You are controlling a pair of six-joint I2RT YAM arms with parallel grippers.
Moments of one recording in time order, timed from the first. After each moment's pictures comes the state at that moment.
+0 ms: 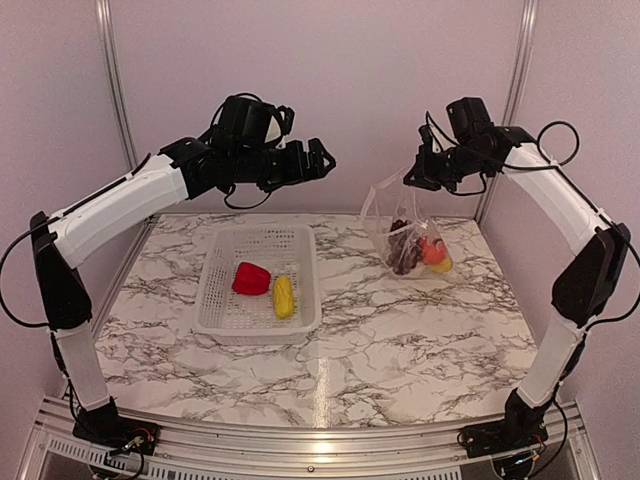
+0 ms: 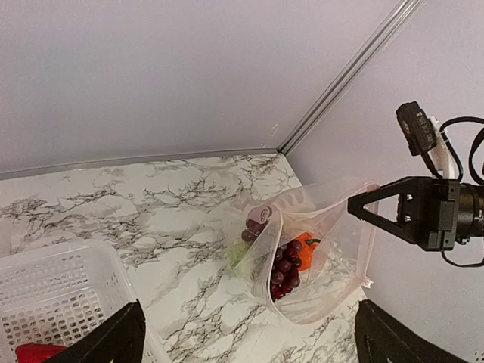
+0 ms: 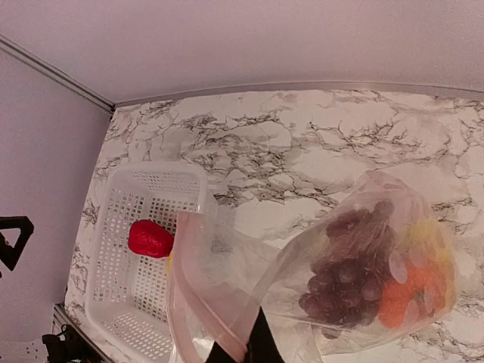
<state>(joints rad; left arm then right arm) -0.79 1.91 2.02 -0.49 -0.03 -0.56 0.34 1.78 2.02 -0.93 -0.30 0.40</state>
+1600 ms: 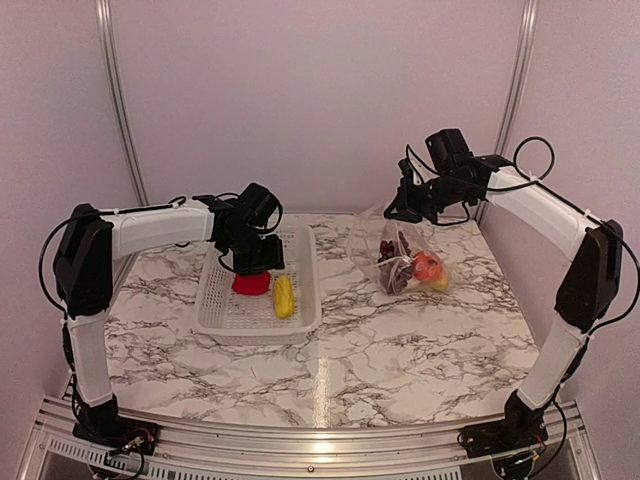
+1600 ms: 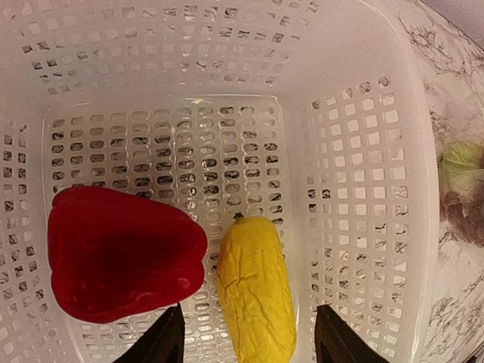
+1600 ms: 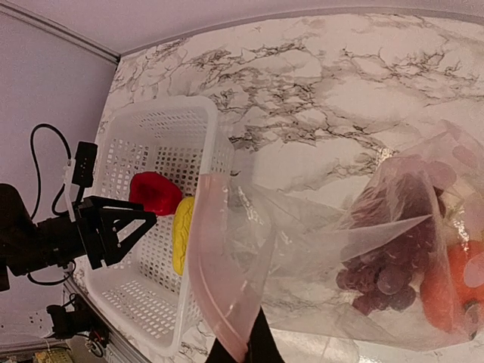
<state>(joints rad) -0.67 1.97 1.60 -0.66 -0.06 -0.70 0.41 1.73 1.69 -0.76 -0.38 0.46</state>
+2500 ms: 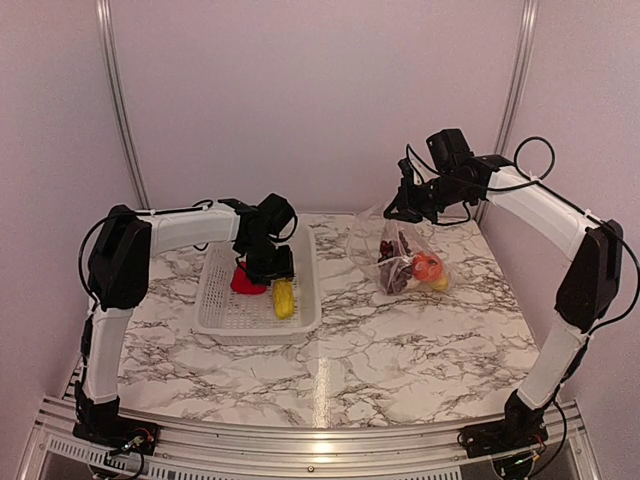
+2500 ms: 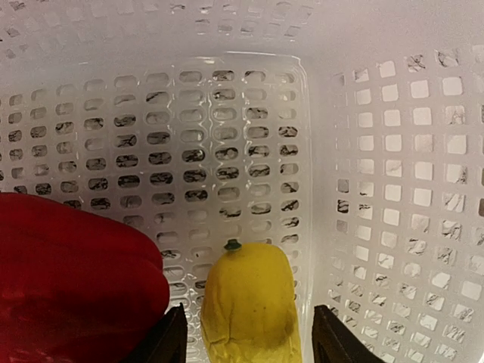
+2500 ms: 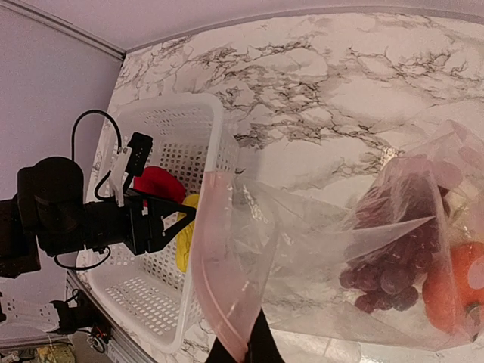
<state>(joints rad) -0.67 2.20 1.81 -0.80 -0.01 -0.73 0.40 1.73 1.69 -0.76 -0.41 0.45</state>
